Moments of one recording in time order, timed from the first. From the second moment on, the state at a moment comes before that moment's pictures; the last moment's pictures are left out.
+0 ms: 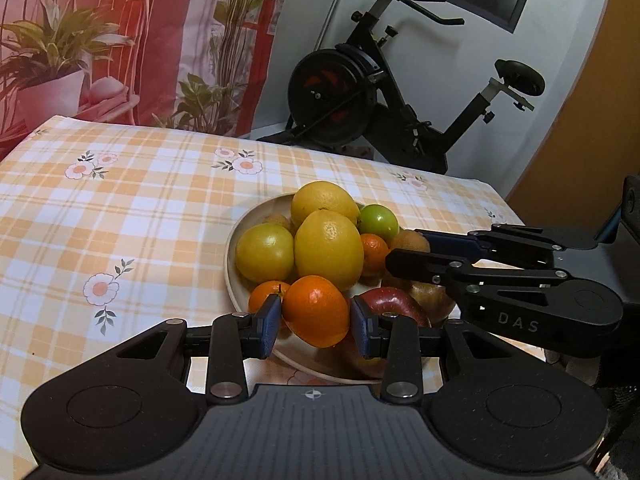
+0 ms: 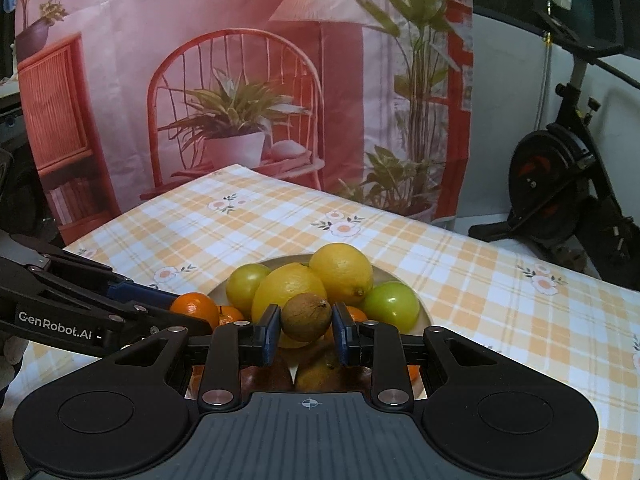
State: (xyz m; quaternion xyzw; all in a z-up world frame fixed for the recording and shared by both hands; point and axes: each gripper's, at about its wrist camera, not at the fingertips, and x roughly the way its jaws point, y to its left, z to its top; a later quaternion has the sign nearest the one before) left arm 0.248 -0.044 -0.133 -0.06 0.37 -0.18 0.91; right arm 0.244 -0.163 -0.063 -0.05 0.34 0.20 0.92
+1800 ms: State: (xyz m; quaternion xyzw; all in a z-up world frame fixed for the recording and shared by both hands) left arm 0.195 -0.011 -0.056 -0.03 0.29 -0.12 0.95; right arm 0.178 -0.189 -0.001 0.01 0.27 0.06 0.96
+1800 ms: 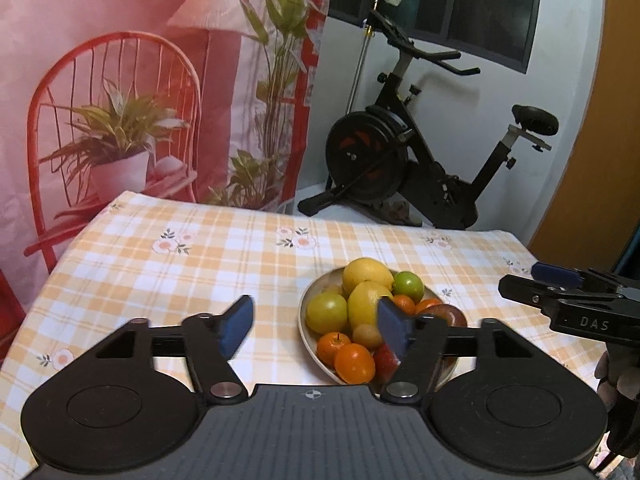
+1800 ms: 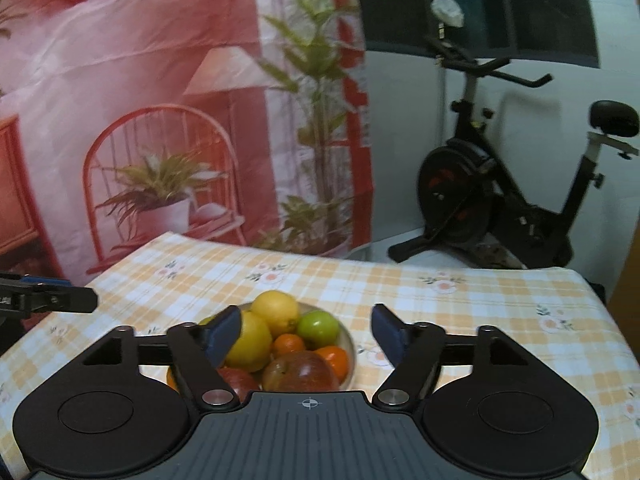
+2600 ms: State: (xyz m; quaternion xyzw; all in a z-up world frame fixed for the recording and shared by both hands) left arm 0.130 -0.008 0.011 -0.03 0.22 -0.10 0.97; right arm 0.105 -0.185 0.074 0.08 0.24 0.04 0.97
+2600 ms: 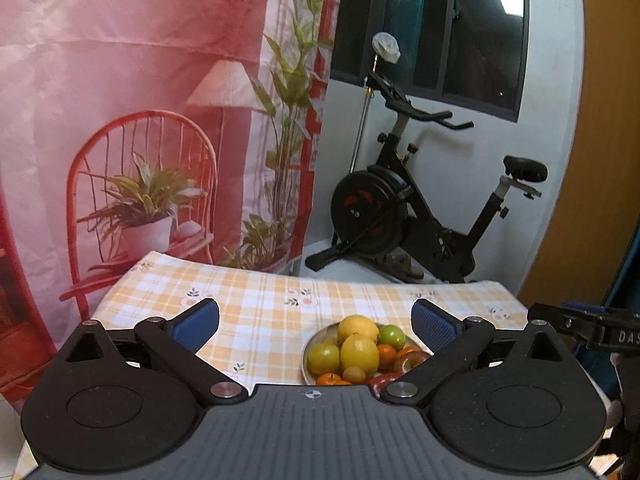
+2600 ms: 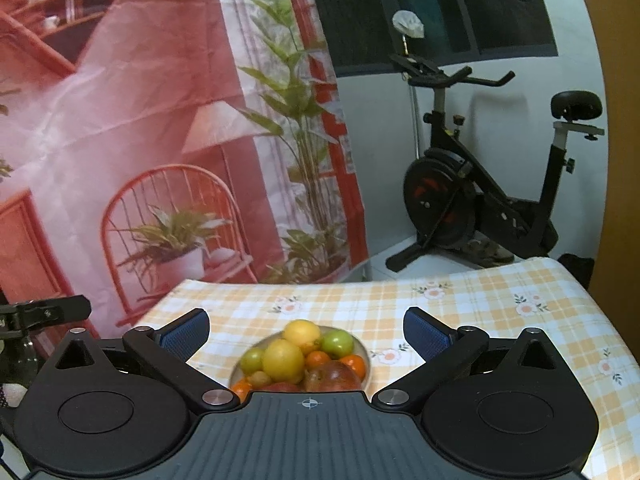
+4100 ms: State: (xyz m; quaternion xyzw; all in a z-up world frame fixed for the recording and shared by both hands) left arm 0.055 -0.019 0.055 -0.01 0.19 -0.06 0.98; right arm 0.033 -0.172 0.121 0.06 0.22 -0.02 0.97
